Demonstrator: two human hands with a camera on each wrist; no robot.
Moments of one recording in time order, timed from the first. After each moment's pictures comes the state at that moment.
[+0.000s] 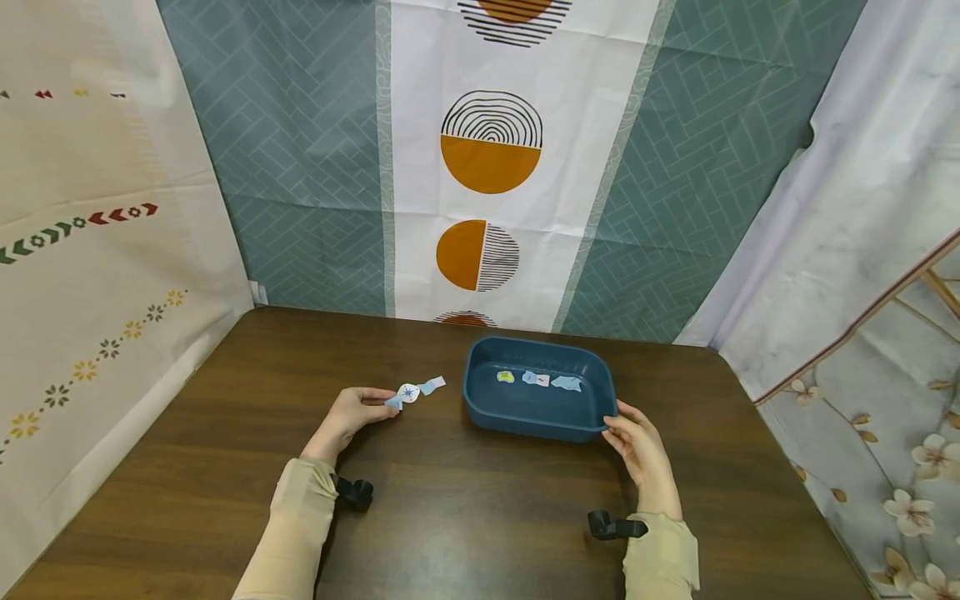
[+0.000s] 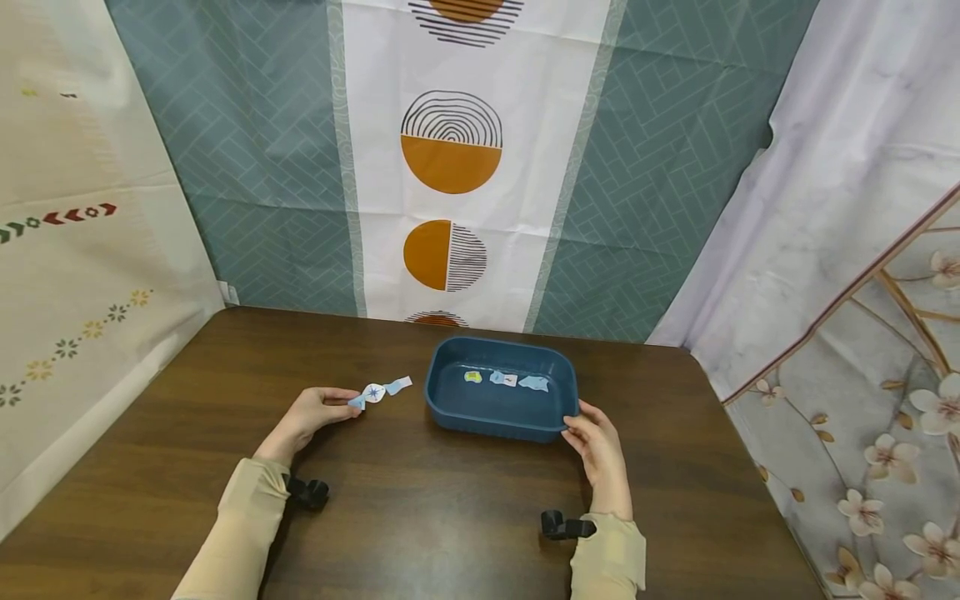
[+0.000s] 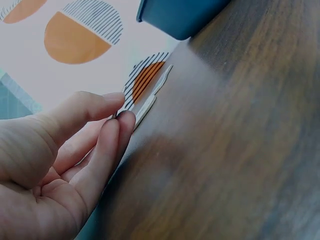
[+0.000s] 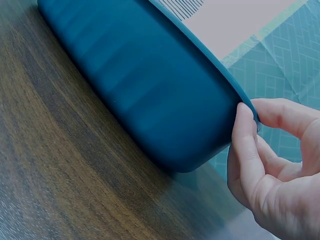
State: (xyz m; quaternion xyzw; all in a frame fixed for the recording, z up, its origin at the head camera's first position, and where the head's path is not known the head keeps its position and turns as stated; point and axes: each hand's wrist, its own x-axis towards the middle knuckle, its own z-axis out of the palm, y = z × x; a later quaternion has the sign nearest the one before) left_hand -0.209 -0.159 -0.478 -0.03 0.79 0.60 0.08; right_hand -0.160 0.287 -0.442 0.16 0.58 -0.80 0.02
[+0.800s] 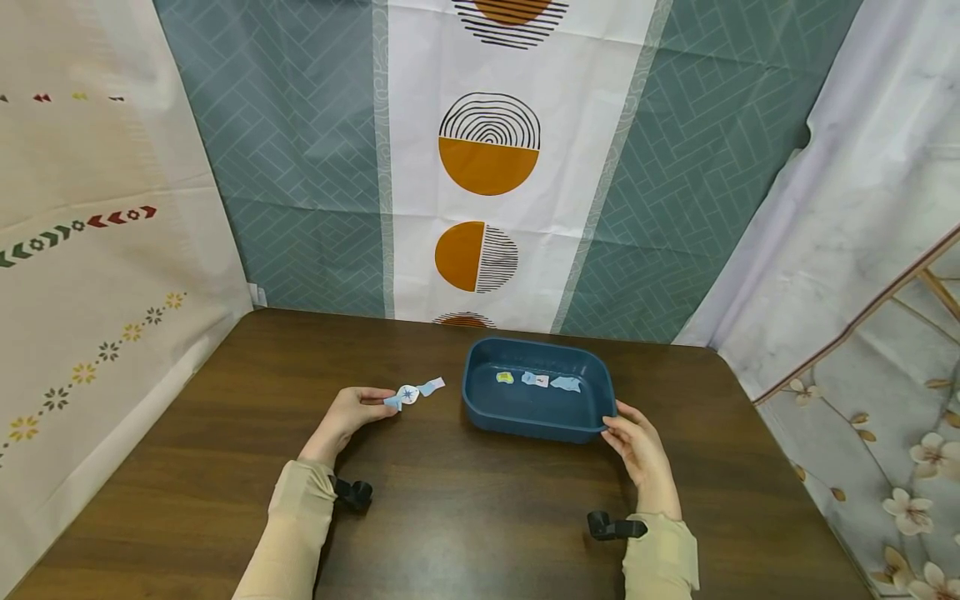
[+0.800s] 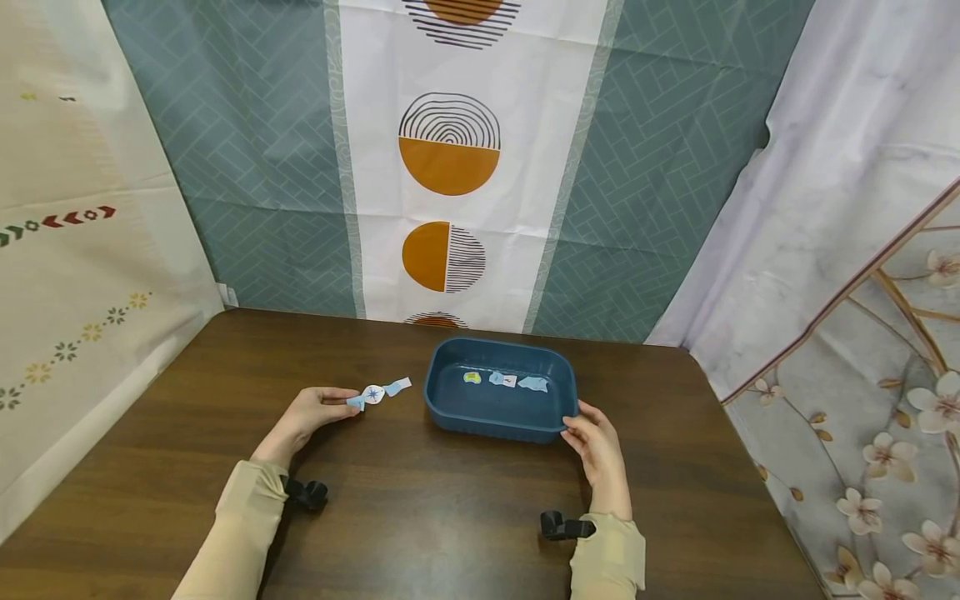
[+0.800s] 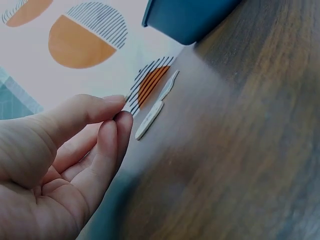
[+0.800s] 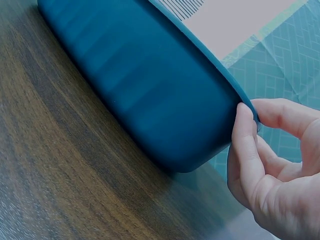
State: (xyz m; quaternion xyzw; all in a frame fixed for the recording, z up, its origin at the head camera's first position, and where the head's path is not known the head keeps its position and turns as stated) left_hand -0.210 -0.160 -0.475 -0.03 0.79 0.60 0.08; right_hand -0.160 0.287 -0.442 0.16 0.59 -0.79 0.02
